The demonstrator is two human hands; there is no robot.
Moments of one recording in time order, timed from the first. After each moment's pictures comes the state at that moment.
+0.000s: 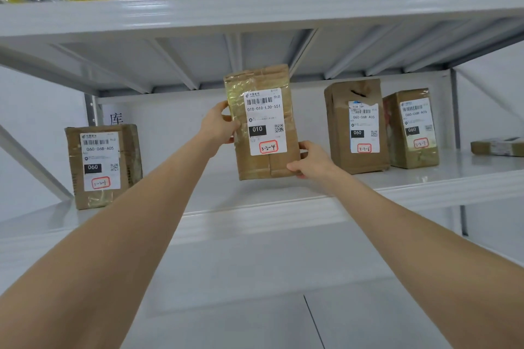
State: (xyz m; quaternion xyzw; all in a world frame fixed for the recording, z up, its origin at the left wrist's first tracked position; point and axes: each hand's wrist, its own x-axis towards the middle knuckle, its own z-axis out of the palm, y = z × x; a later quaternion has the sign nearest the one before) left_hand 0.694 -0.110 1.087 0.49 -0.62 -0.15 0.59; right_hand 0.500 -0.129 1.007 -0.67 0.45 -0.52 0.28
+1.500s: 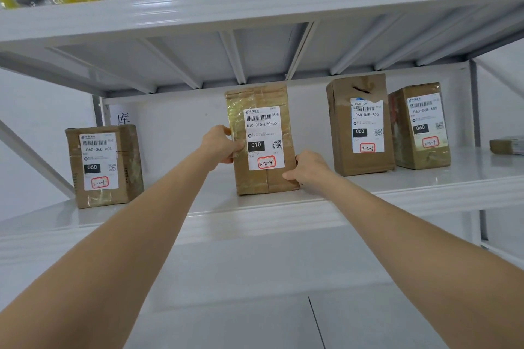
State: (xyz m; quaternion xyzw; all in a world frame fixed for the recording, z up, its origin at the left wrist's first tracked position) left_hand 0.681 -0.122 1.064 0.61 -0.58 -0.13 0.52; right_hand 0.493 -0.165 1.005 -0.74 0.54 -0.39 0.14
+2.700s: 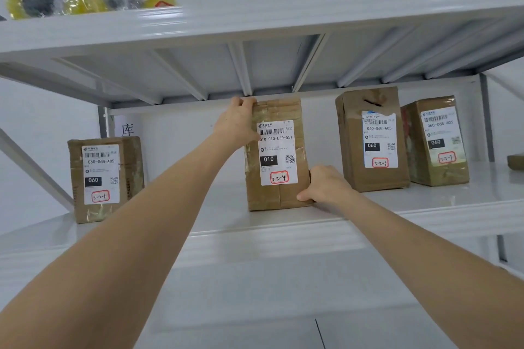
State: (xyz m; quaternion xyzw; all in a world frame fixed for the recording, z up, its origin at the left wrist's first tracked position) left_hand 0.663 -0.132 1.117 0.61 -0.68 0.25 0.34; right_hand 0.488 -0.166 1.009 -0.75 0.58 -0.32 0.05
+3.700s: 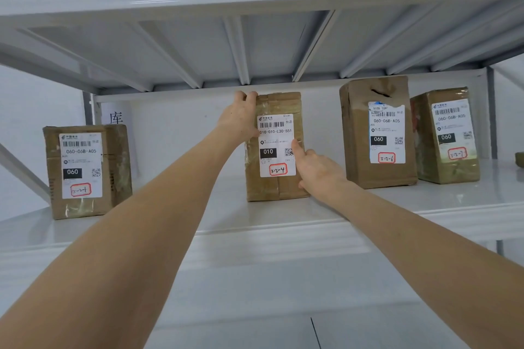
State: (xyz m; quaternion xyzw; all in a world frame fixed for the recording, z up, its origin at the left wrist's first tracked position) left_hand 0.667 -0.180 1.111 0.62 -0.67 0.26 0.31; right_hand 0.504 -0.193 1.012 -0.78 0.54 -0.23 -0.21
